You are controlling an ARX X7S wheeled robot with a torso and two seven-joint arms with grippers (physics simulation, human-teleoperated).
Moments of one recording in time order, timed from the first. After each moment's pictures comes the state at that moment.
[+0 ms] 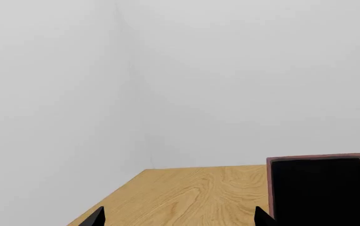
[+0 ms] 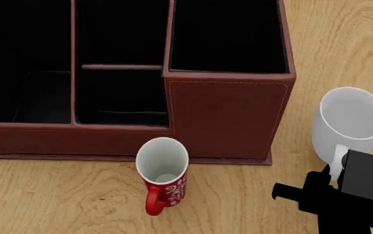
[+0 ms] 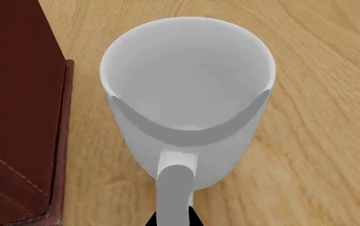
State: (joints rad) left arm 0.32 -1.06 -0.08 0.95 -0.53 -0.11 -1.16; right arm 0.59 0.73 -0.59 0.05 1.08 0.28 0.68
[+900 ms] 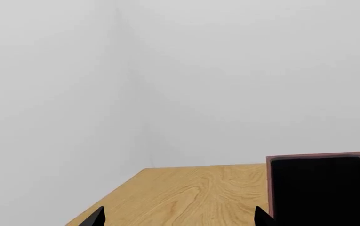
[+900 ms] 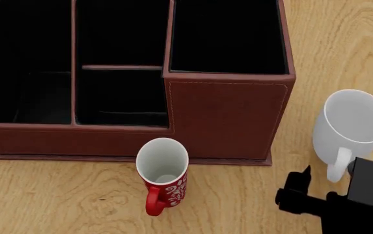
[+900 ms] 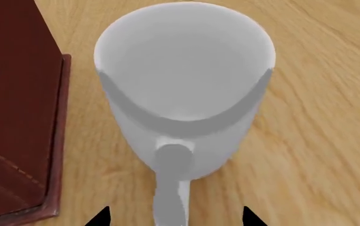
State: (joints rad) left arm 0.33 -1.05 -0.08 0.95 -0.53 -0.12 -1.15; right arm 0.55 0.73 -0.56 0.06 1.09 0.26 0.63
